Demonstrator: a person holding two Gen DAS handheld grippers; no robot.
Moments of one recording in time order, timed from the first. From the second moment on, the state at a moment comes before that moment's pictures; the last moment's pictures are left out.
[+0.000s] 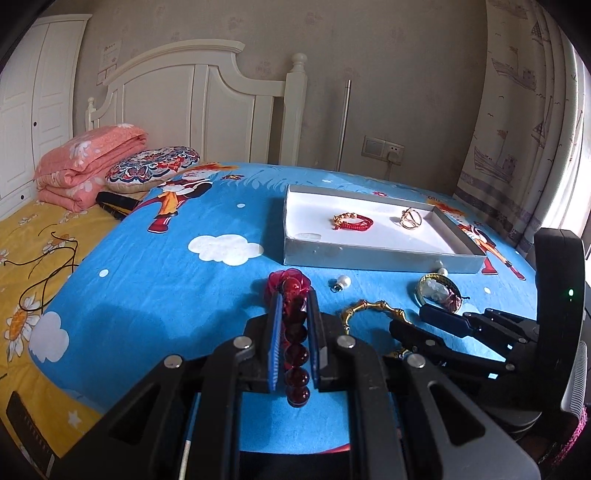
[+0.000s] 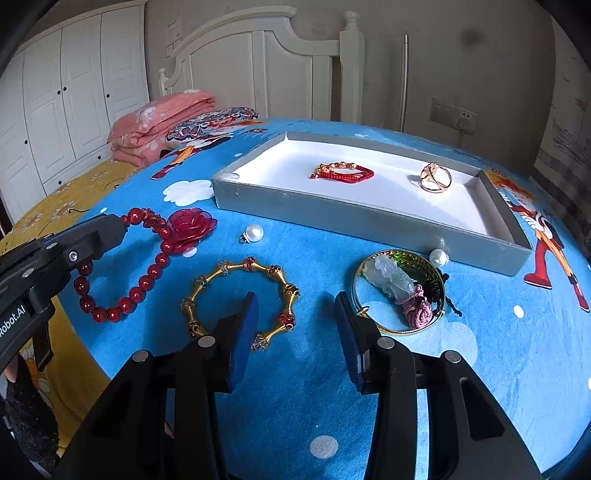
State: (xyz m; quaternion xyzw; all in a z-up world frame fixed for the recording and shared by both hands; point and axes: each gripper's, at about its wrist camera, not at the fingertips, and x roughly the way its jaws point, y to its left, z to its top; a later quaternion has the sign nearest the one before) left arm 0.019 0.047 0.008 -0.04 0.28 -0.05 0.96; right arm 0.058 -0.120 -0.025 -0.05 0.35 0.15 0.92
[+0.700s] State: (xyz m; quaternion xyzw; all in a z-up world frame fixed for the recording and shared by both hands) left arm 0.015 0.038 0.007 -0.03 0.28 -0.06 0.96; right arm 0.045 -0.141 -0.018 -0.04 0.32 0.13 0.94
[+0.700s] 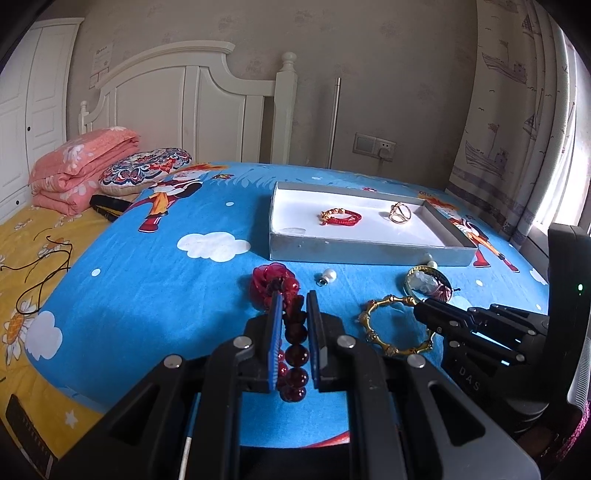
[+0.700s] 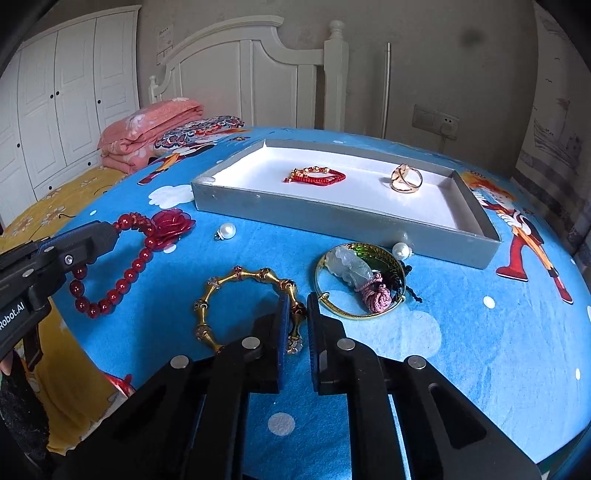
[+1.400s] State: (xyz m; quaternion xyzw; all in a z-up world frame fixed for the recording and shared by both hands) left arm -0.007 -0.007 0.023 0.01 0.25 -0.11 0.96; right arm 0.007 -0.174 0.020 -0.02 0.24 0.11 0.96
